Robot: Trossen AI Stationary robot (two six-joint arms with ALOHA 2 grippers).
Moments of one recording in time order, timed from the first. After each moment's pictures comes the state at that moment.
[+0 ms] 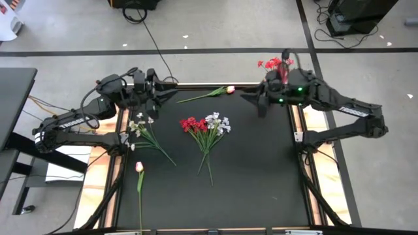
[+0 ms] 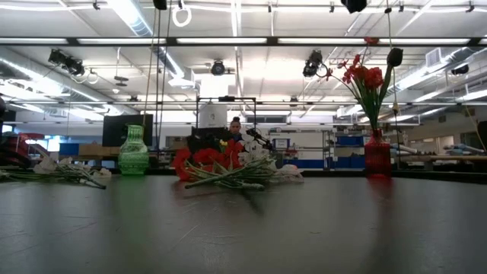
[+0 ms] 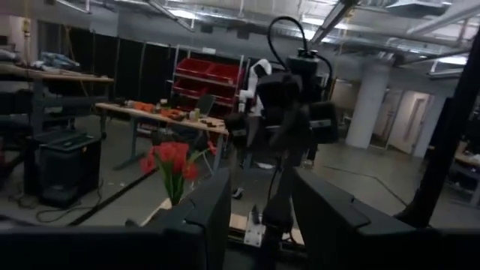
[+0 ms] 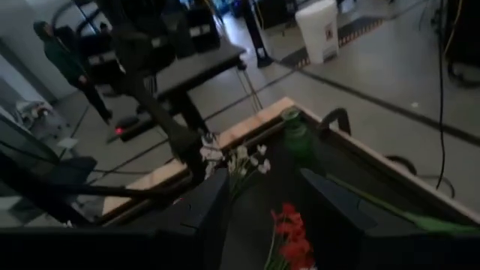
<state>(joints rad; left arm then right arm) 0.37 0.90 0.96 0.14 0.19 -0.23 -0.23 1.07 1.26 -0.43 0.03 0.41</state>
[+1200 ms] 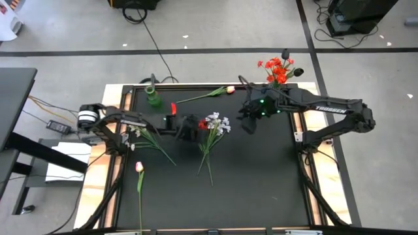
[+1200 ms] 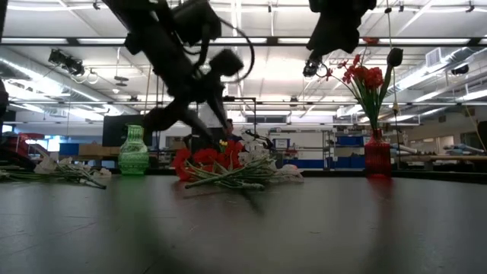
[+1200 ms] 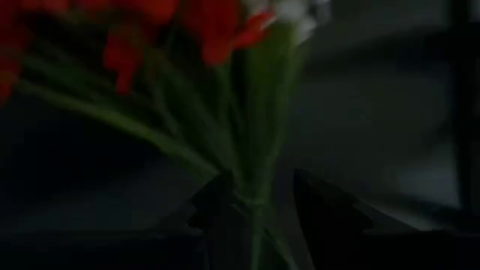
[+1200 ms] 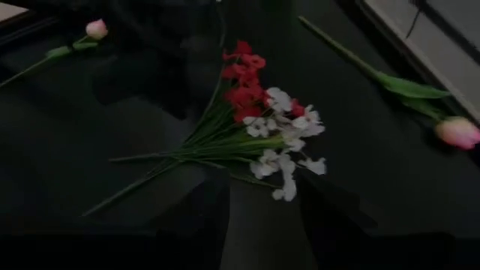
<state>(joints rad) 0.09 1.60 0.96 -0.26 0.01 -1.23 -0.20 1.27 1.26 -0.79 0.01 0.25</state>
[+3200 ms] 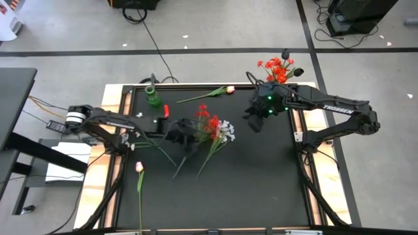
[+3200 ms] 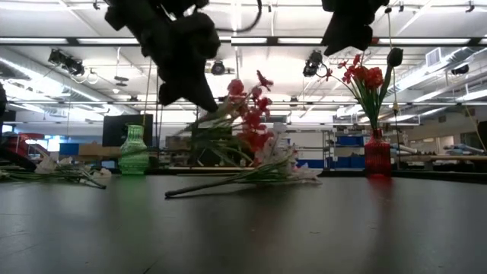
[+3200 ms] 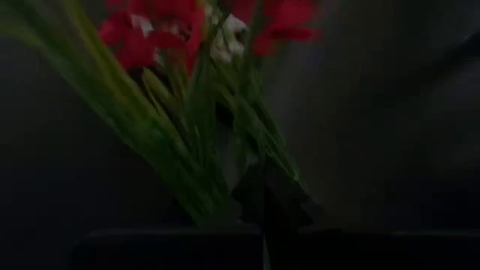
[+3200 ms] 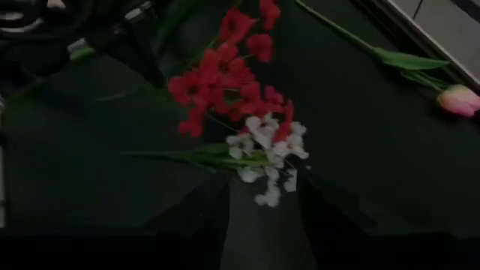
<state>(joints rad) 0.00 1.45 0.96 -0.32 -0.08 -0.44 -0.24 1.21 1.26 -0.88 -0.05 0.30</state>
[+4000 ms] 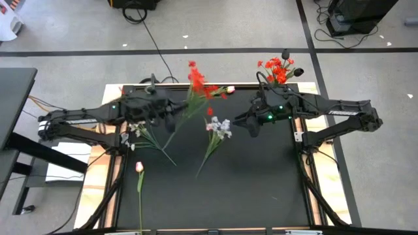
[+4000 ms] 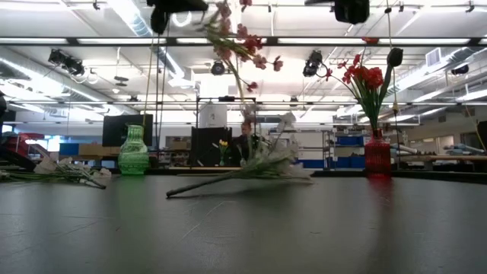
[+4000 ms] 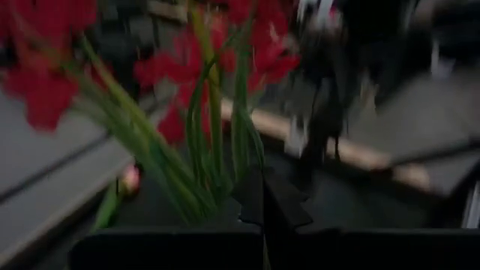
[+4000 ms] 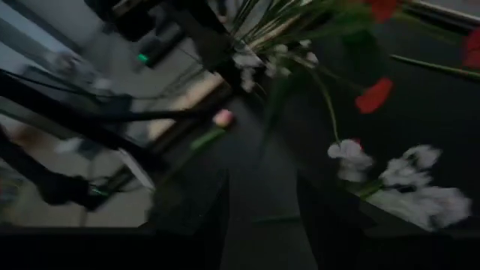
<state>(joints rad) 0.12 1.00 0.96 -0.11 -0.20 -0.24 -0.05 1.17 1.26 -0.57 -0.02 0.68</state>
